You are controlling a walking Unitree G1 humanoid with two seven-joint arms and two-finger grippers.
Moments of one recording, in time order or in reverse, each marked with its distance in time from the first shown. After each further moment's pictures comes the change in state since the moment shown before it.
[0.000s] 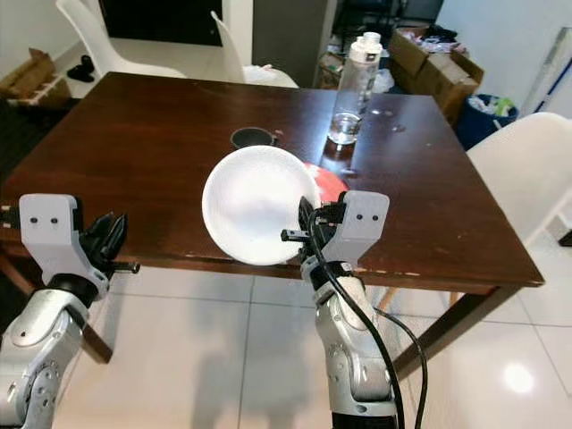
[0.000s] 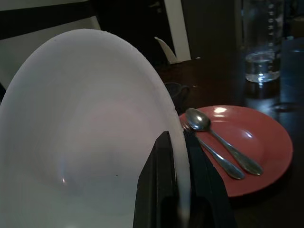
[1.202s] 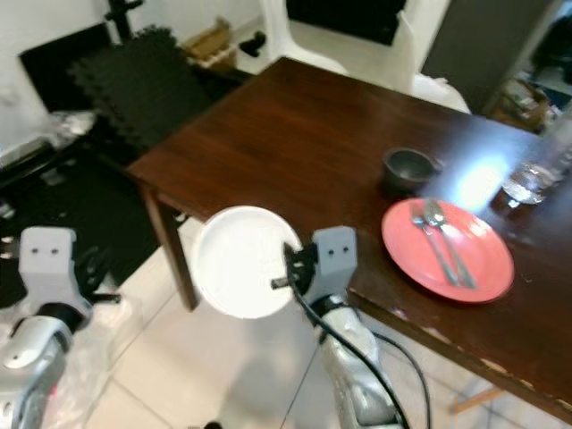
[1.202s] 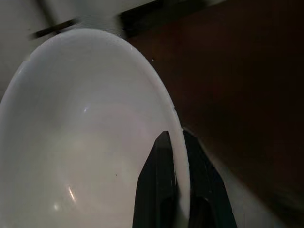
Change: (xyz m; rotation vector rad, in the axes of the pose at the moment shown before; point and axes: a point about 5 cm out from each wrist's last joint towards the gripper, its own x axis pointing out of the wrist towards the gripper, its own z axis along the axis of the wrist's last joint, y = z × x) left arm -0.014 0.035 -0.049 0.118 0.173 0.101; right arm -0.026 -0.009 -0.053 -0.138 0.236 0.176
